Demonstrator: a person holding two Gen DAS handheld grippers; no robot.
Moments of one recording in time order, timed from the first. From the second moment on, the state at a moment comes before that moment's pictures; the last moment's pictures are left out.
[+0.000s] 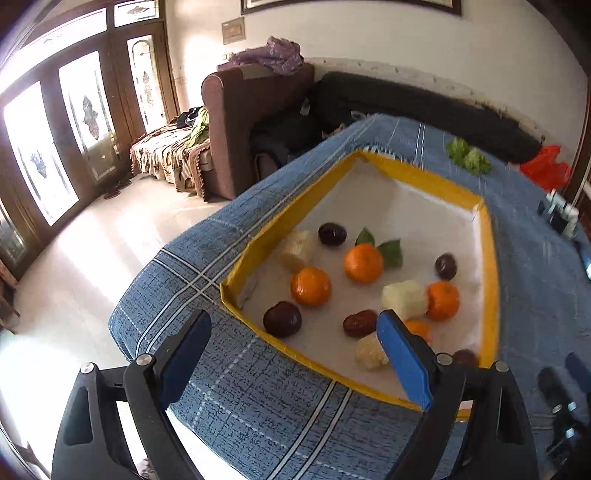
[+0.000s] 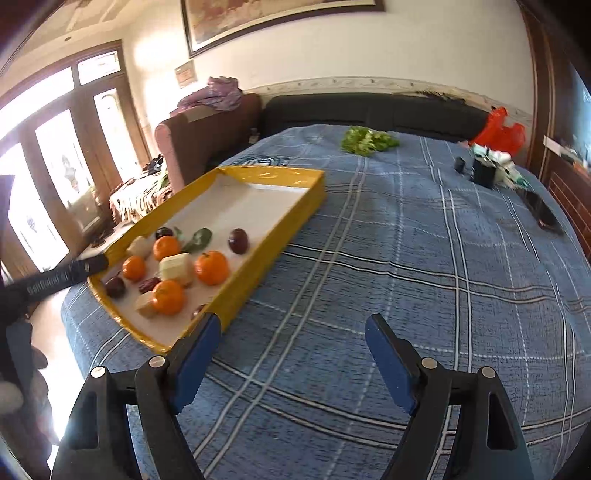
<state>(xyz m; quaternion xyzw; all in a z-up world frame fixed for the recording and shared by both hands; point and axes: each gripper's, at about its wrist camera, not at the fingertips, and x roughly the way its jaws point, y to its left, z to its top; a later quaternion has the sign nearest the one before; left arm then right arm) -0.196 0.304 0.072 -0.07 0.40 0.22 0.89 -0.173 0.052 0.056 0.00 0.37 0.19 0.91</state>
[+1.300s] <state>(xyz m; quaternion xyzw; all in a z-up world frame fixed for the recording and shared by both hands) -0.281 0.264 0.180 -0.05 0.16 0.27 0.95 -0.196 0.107 0.091 -0.06 0.31 0.25 0.92</state>
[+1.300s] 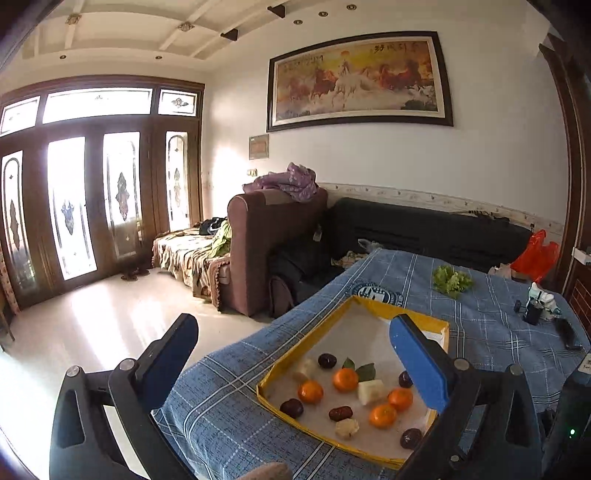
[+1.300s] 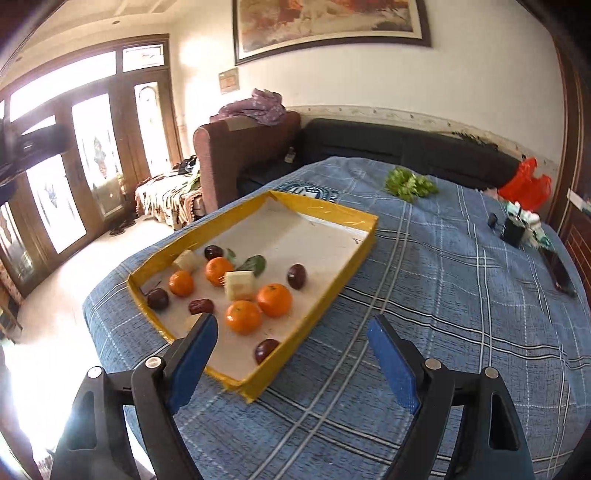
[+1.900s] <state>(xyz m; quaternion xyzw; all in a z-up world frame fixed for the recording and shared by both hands) -0.252 0.285 0.128 -0.08 0.28 0.25 0.92 -0.213 0.130 0.083 -0.08 0.29 0.24 0.93</state>
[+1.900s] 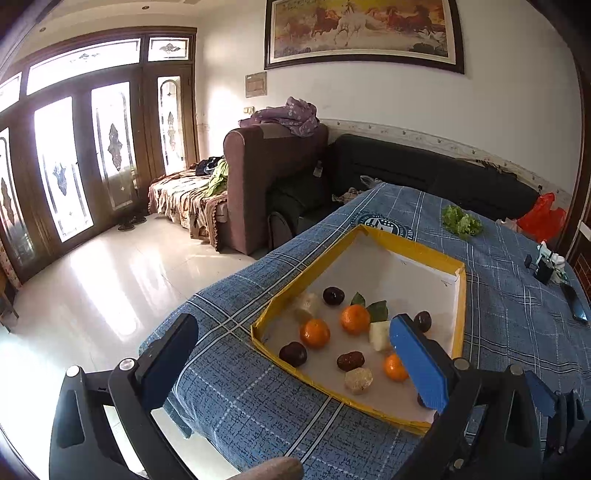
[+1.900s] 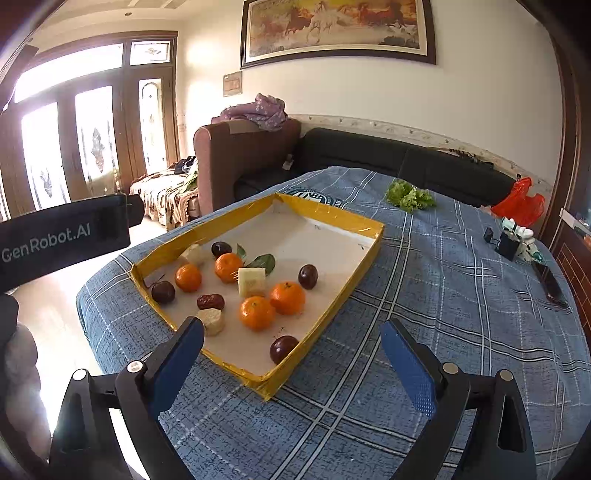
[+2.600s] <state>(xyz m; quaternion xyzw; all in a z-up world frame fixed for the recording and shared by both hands) -0.262 0.294 0.138 -0.11 0.25 0.27 0.92 -0.213 0.128 0.076 -0.06 0.27 0.24 0.93</state>
